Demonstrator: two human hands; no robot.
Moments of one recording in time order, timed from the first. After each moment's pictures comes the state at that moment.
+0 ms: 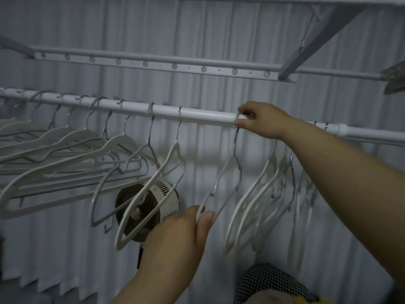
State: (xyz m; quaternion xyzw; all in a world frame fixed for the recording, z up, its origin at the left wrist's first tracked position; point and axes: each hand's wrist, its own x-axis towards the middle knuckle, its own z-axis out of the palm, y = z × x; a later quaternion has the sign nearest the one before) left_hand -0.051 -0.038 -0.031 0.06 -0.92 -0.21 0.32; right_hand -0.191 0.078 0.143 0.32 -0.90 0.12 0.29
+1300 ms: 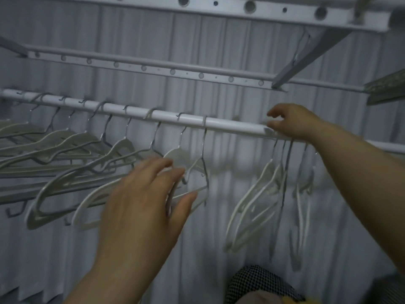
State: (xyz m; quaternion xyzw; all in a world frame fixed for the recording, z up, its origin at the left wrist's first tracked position) left_hand -0.006 -0.063 0.004 0.01 -0.84 -0.13 0.53; right_hand -0.186 0.126 0.163 0.23 -0.91 0.12 0.33
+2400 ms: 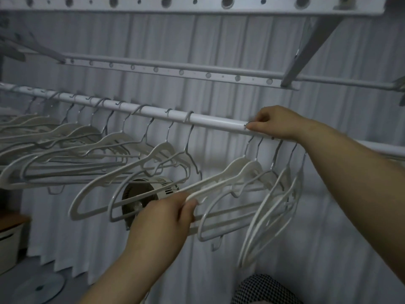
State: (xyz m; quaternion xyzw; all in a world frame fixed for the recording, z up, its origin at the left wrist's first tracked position) left_hand -0.050 0.015 -0.015 0.09 -0.83 -0.32 0.46; right_hand -0.214 0.146 0.164 0.35 -0.89 0.13 0.25
